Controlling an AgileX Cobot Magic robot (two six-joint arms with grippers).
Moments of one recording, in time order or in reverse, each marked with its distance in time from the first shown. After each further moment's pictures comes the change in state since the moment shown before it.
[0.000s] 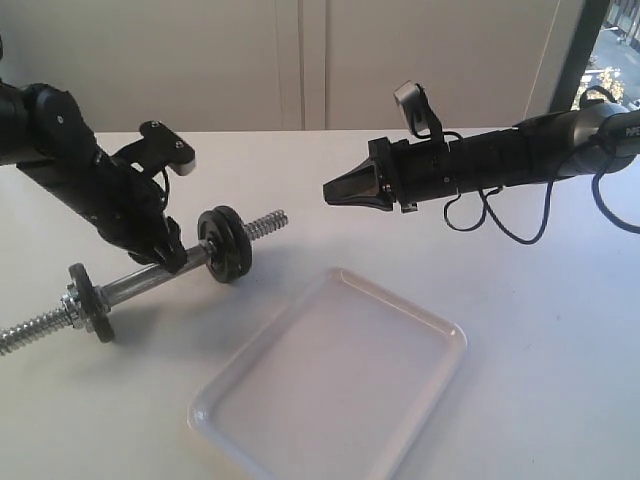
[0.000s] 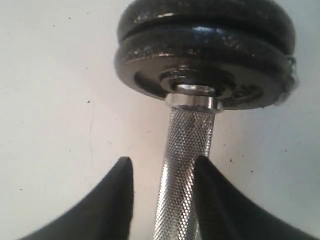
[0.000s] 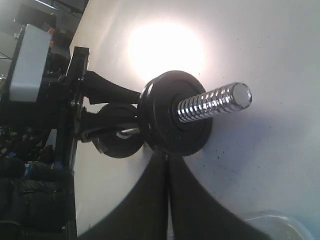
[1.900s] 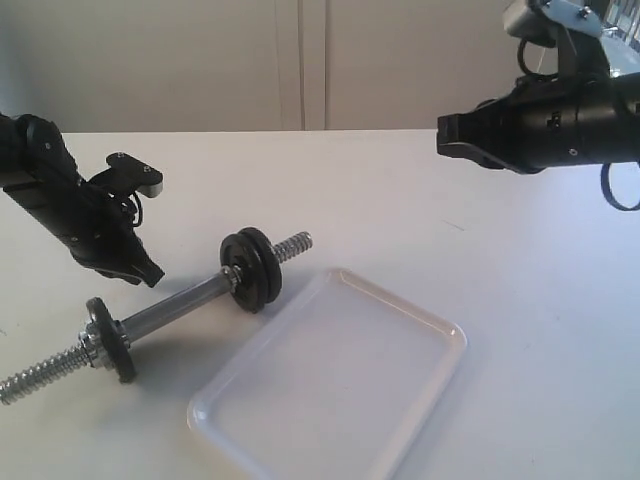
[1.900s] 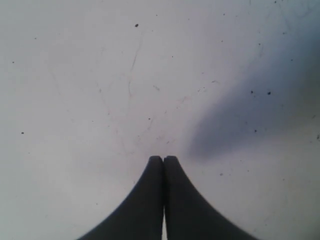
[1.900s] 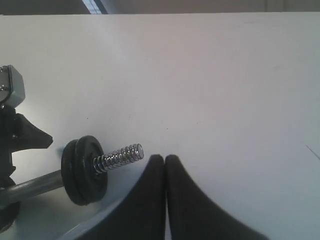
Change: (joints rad) left arm 0.096 0.113 -0.006 0.008 0.005 -0.072; right arm 0.000 -0.808 0.580 -0.203 -0.682 0.000
